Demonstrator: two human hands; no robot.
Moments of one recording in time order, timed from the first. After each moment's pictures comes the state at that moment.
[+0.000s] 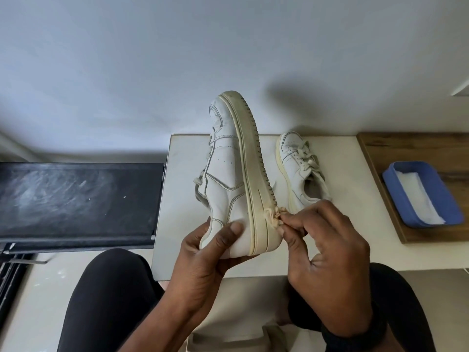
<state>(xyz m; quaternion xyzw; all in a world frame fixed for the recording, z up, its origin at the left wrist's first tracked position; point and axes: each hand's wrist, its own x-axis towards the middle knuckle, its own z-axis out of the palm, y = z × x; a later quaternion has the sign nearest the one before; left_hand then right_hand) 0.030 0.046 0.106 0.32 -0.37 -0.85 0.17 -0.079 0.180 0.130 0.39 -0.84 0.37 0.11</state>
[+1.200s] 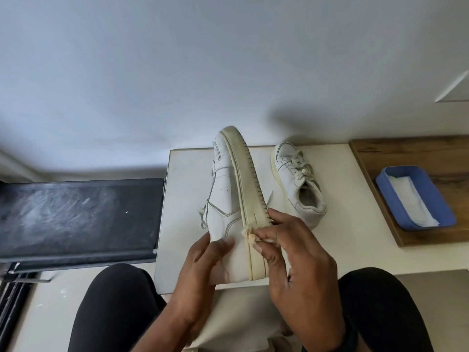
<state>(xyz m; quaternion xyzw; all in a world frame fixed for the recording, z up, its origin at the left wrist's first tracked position) 0.037 0.040 0.102 0.29 -0.46 -0.83 0.11 -0.057 0.168 0.128 0.36 -0.82 0.44 0.05</state>
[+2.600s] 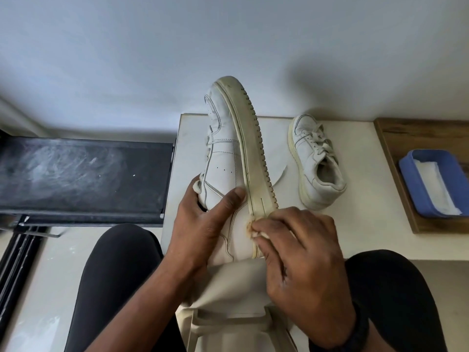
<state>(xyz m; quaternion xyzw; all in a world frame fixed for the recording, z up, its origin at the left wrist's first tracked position) 0.036 0.021 0.103 0.39 -0.53 -0.73 0.18 -0.040 0.170 0.124 0.49 -0.81 0.30 0.10</state>
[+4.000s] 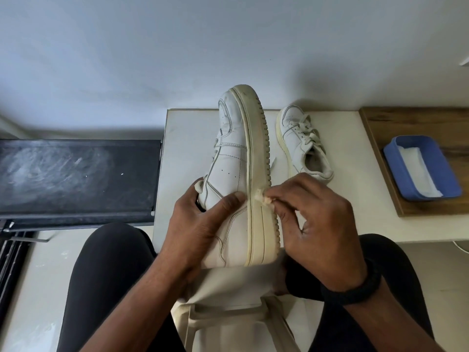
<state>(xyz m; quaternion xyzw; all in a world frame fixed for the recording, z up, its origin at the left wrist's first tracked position) 0.038 0.028 0.103 0.38 -0.57 -0.72 0.12 -0.082 0.177 0.131 0.46 -0.82 0.33 0.03</state>
